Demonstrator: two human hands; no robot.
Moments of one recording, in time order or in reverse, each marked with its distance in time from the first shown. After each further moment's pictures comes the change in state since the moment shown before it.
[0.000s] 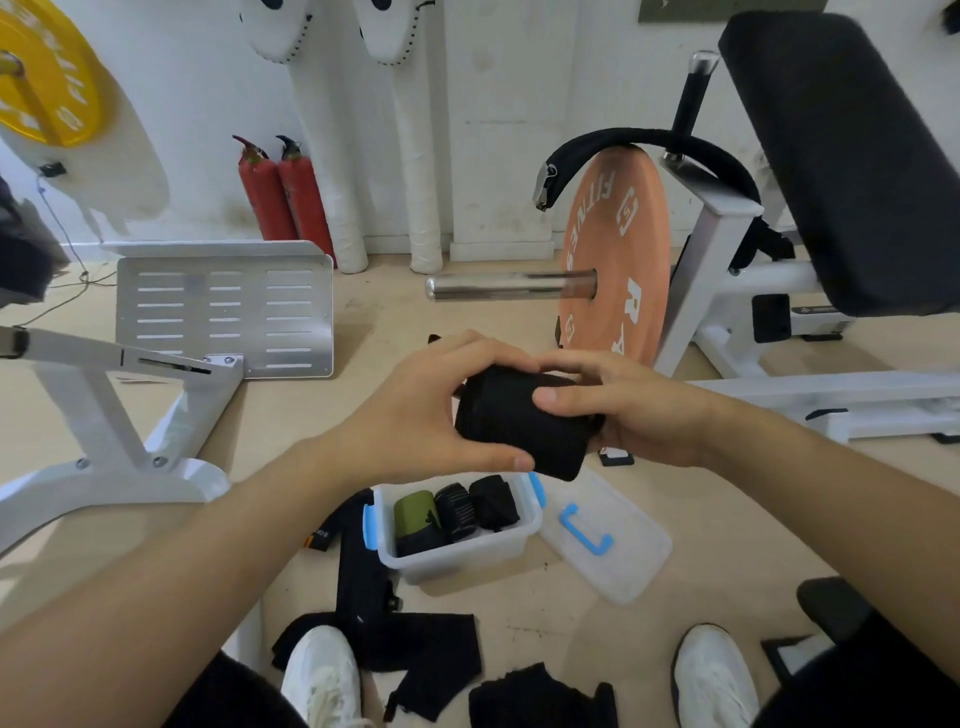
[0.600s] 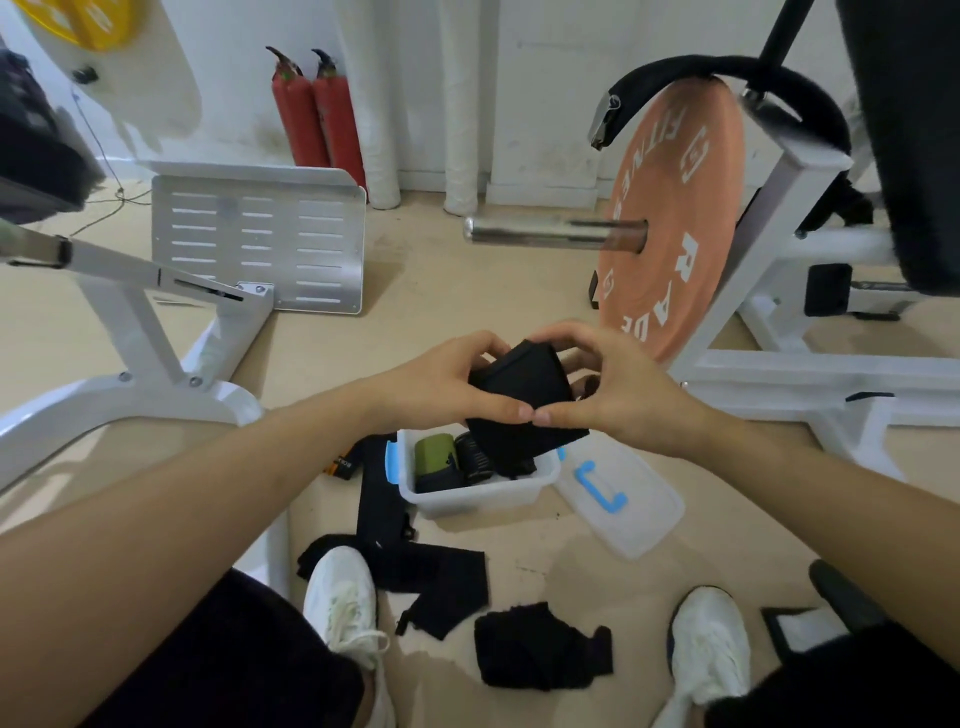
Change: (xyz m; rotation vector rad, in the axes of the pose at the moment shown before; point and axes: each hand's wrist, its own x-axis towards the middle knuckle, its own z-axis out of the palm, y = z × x) left_hand -0.016 -0.031 0.011 -0.337 -0.229 -0.649; right_hand 0.028 0.043 0.021 -0.468 0.228 -0.252
